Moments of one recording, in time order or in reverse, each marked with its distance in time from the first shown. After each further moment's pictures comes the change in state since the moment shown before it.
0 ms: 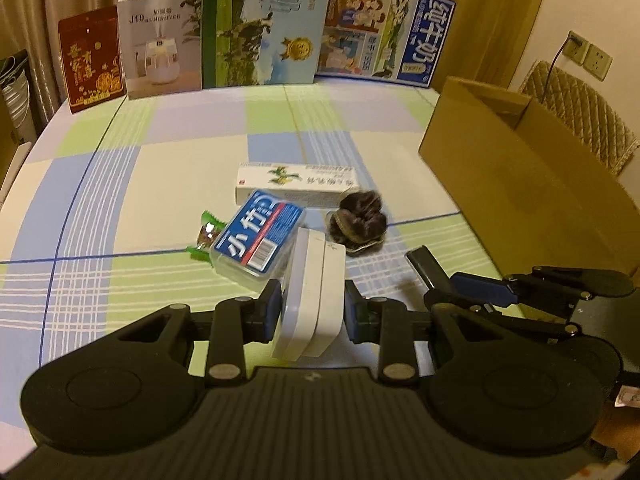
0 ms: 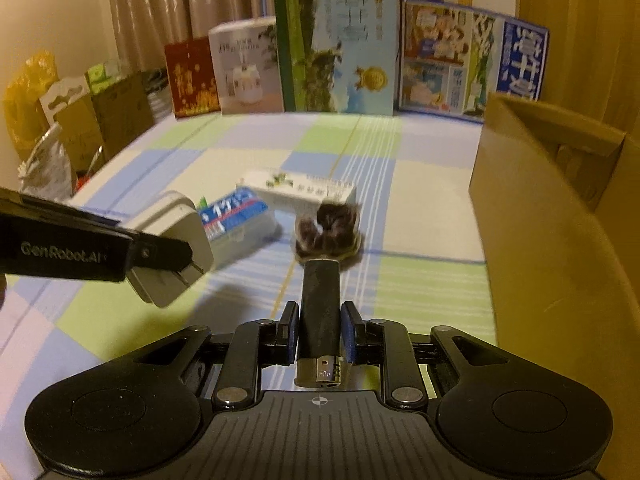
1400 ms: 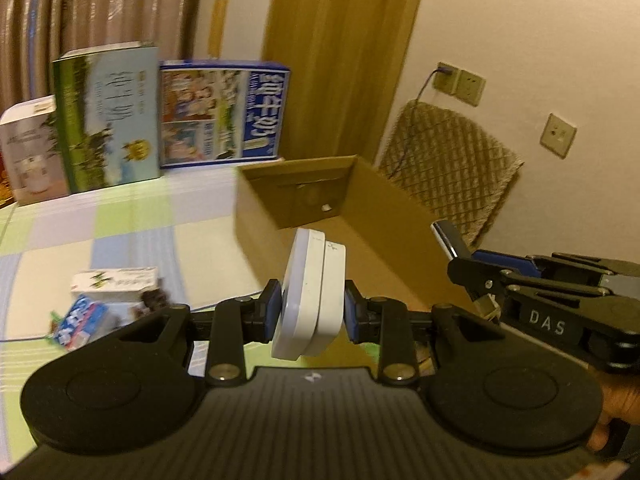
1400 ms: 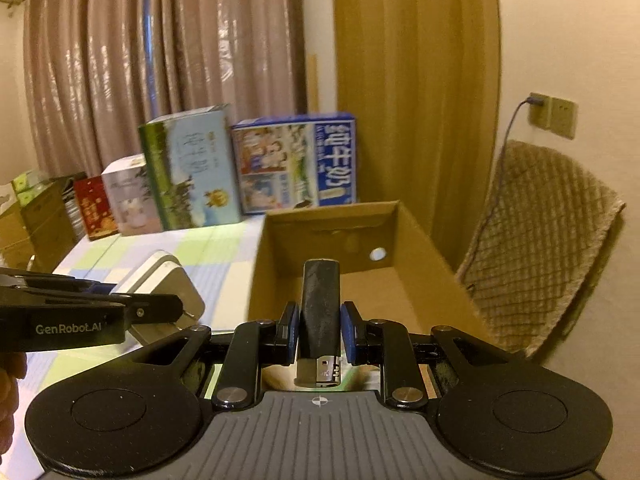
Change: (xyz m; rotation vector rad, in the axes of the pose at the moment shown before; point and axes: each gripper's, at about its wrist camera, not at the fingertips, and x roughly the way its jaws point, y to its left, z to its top) left arm -0.065 -0.182 0.035 0.136 -0.173 -0.228; right arm -0.196 -0.123 0.012 0.168 -0.220 -0.251
